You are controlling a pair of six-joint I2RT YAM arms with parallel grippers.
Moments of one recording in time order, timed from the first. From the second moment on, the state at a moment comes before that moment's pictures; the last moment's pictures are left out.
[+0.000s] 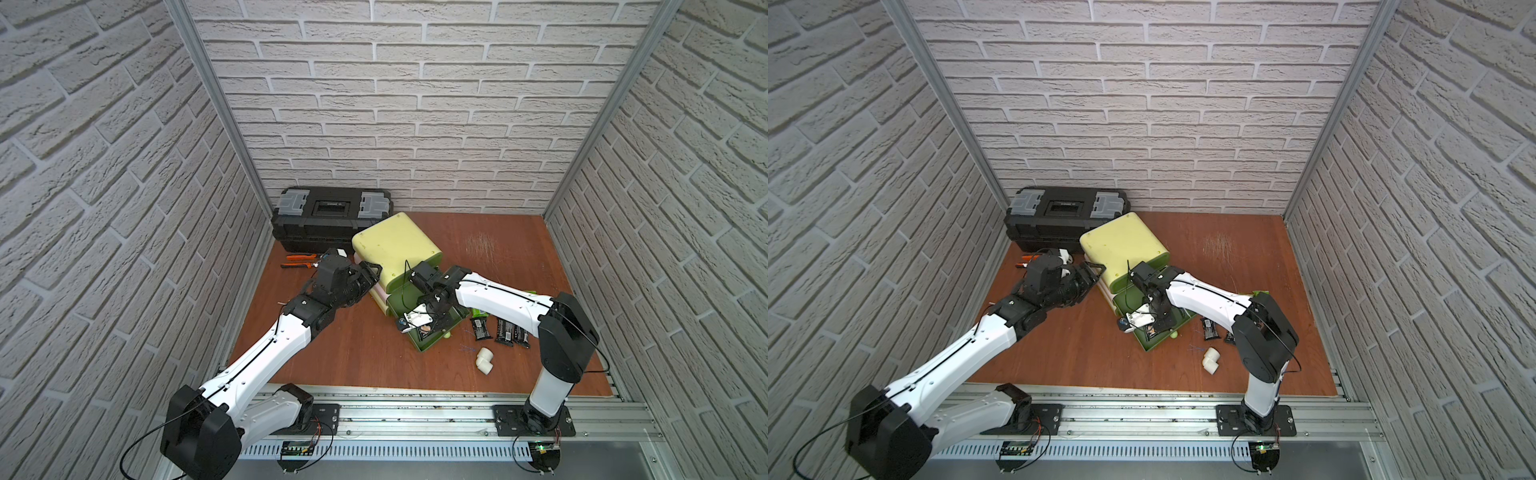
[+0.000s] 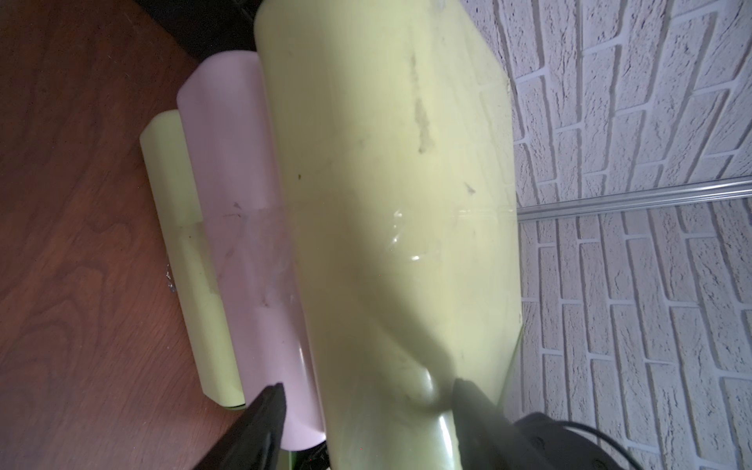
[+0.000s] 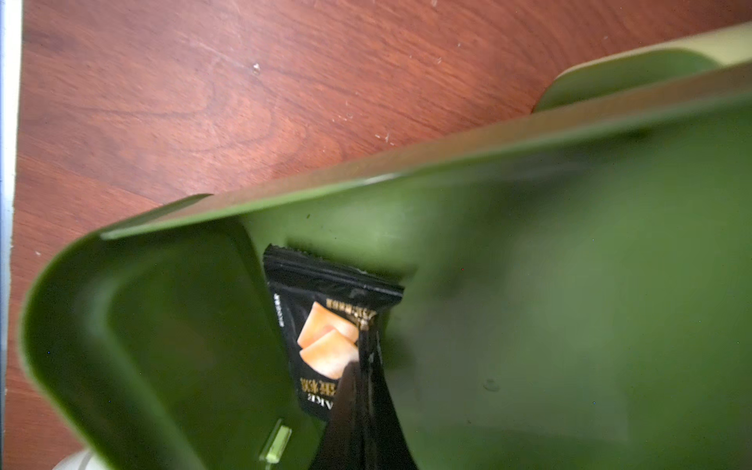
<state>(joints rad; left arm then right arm) -0.50 1.09 0.82 -0.25 0.11 -1.11 0.74 1.76 1.34 -1.00 -0.03 -1.13</state>
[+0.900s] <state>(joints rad) -0.49 1.09 0.82 -0.26 0.11 -1.11 0.49 1.16 1.04 -0.82 -0.19 -0.27</state>
